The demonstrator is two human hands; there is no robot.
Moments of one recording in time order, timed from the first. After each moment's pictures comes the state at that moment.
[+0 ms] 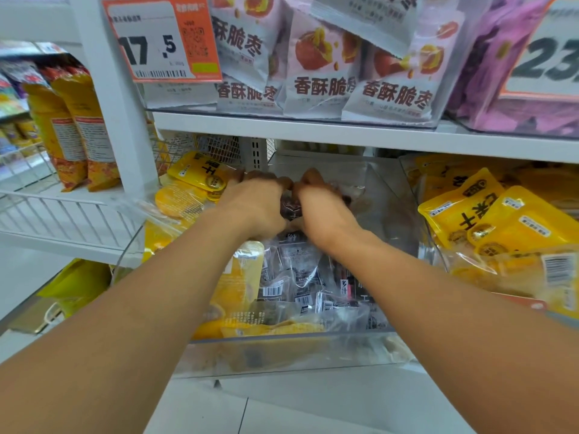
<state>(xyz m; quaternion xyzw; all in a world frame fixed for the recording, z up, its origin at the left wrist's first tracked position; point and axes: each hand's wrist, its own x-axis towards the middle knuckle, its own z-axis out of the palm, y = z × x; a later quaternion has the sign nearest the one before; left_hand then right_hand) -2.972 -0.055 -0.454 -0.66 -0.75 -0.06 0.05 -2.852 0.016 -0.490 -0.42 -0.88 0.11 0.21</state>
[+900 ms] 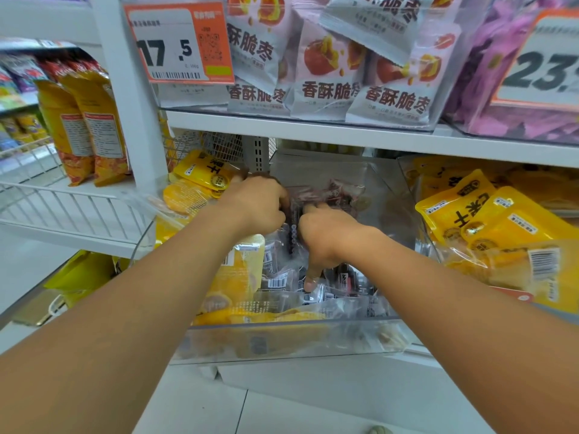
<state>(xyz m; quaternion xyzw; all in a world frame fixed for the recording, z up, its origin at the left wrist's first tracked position) -2.979 -0.063 -0.454 -0.67 -0.74 -0.07 0.04 -2.837 -0.031 -0.465 -0.38 -0.91 0.00 -0.14</state>
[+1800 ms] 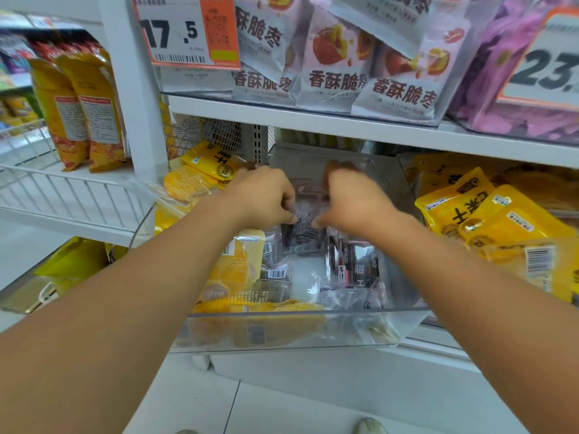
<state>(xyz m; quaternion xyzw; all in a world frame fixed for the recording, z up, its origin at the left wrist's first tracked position) -2.979 -0.069 -0.453 -0.70 -0.70 -0.11 0.01 -2.813 -0.021 -0.446 -0.46 -0.88 0.02 0.11</state>
